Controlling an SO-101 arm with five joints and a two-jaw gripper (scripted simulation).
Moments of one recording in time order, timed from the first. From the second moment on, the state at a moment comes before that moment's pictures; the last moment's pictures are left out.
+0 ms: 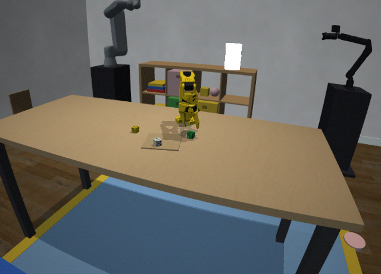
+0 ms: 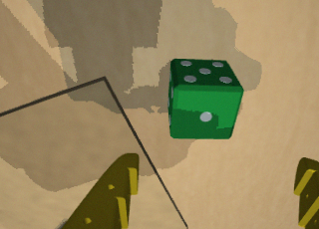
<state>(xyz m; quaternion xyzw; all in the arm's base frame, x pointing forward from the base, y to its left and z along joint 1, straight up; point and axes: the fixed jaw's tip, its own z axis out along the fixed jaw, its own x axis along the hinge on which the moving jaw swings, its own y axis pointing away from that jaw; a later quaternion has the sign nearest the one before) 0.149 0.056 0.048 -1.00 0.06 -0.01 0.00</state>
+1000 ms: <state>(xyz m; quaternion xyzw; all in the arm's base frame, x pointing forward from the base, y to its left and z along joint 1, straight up) 0.150 0.056 0.016 -1.00 0.06 -0.01 0.01</state>
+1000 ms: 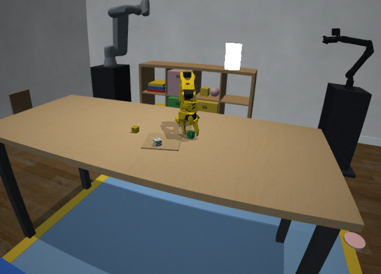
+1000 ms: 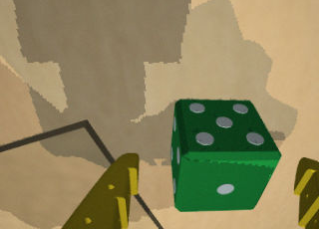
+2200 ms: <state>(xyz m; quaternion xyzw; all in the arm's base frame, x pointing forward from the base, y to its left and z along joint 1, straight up) 0.146 0.062 0.012 -1.00 0.05 0.00 0.00</state>
